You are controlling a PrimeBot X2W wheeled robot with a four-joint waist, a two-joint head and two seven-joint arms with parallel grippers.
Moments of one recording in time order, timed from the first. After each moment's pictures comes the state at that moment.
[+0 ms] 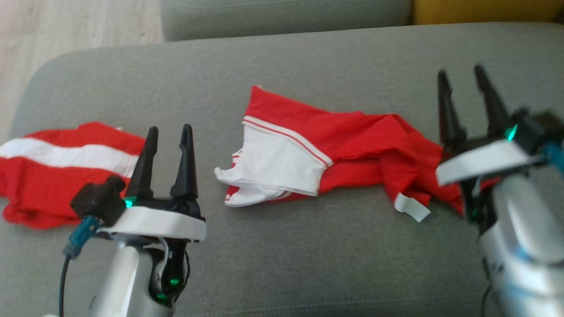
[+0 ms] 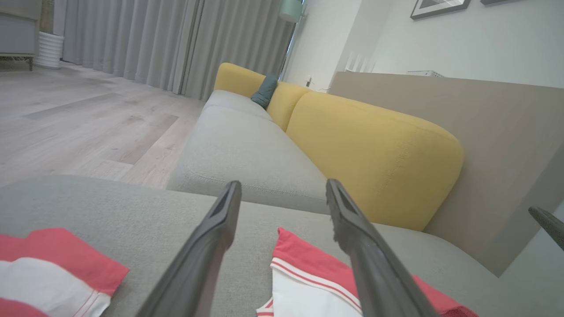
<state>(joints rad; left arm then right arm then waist) -0.16 0.04 -0.21 0.10 -0.40 -0.01 -0.25 -0.48 -0.21 0.18 0.46 0.31 0.13 -0.25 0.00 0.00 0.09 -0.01</state>
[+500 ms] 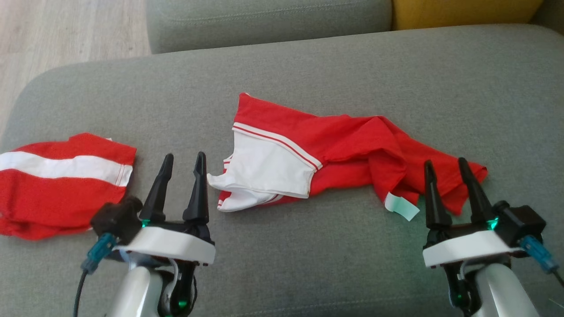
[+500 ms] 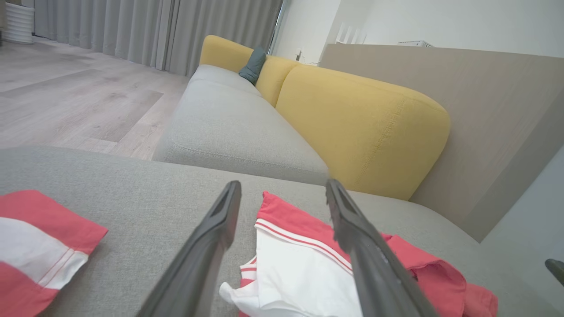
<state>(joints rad) -0.10 0.04 -0.25 0.13 -0.39 -0.02 -0.25 -0.08 -0.06 0.07 0.26 0.22 0.13 -0.25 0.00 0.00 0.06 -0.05</state>
